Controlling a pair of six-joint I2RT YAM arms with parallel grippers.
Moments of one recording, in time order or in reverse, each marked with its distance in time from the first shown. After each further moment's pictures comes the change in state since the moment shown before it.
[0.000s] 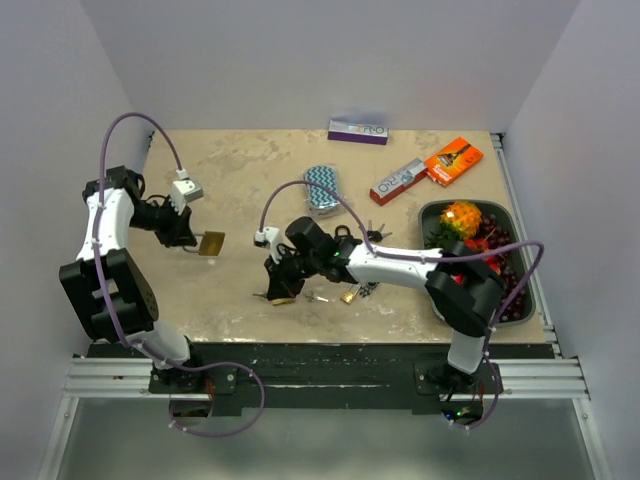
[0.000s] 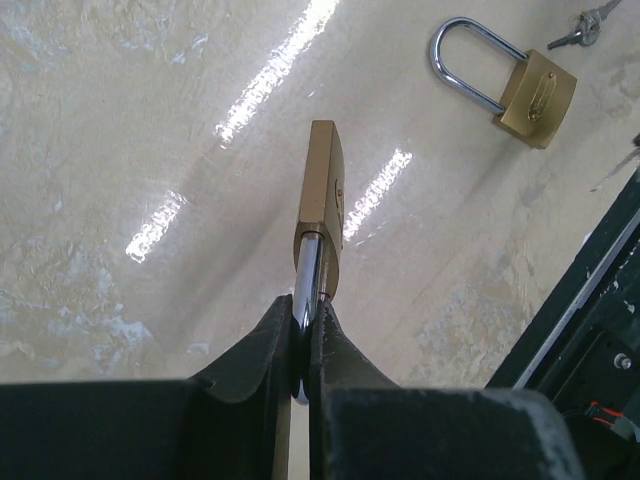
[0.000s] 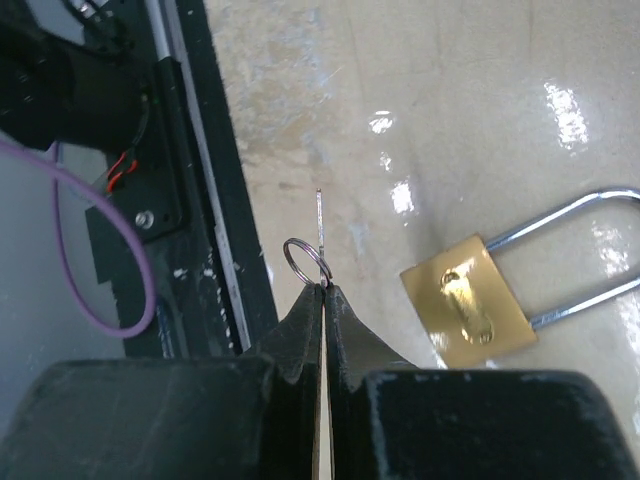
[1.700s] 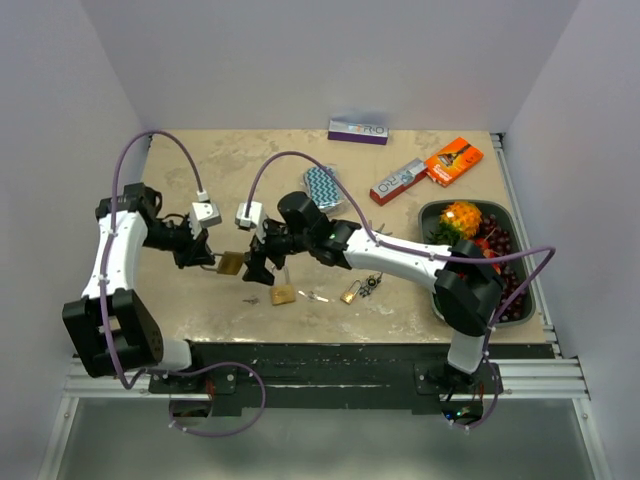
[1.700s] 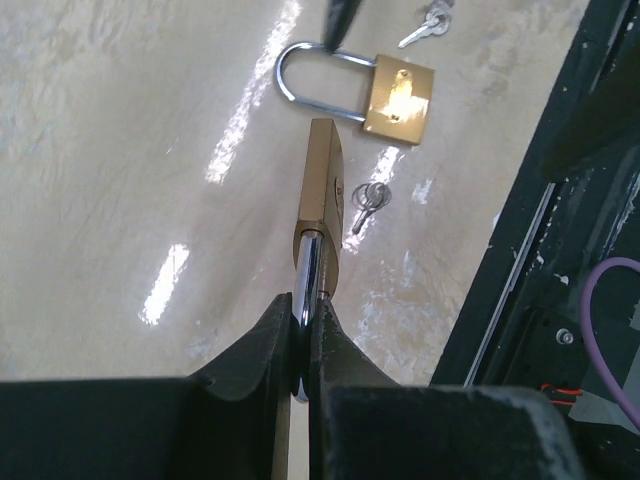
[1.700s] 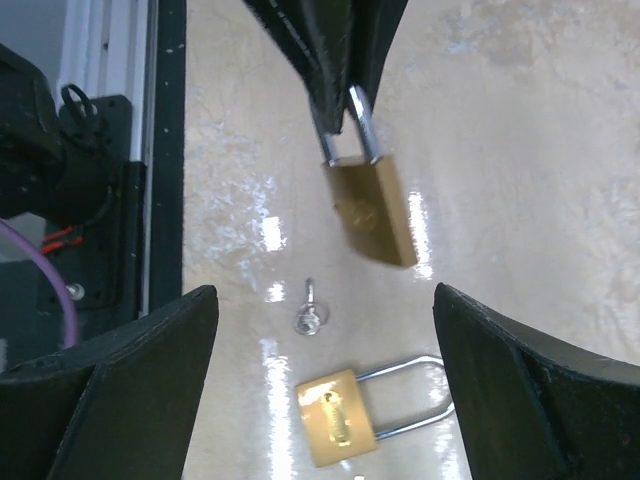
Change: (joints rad) left arm -0.079 -0.205 -0.169 -0.079 0.078 0.120; right arm 0.009 0.042 0.226 0.035 0.053 -0.272
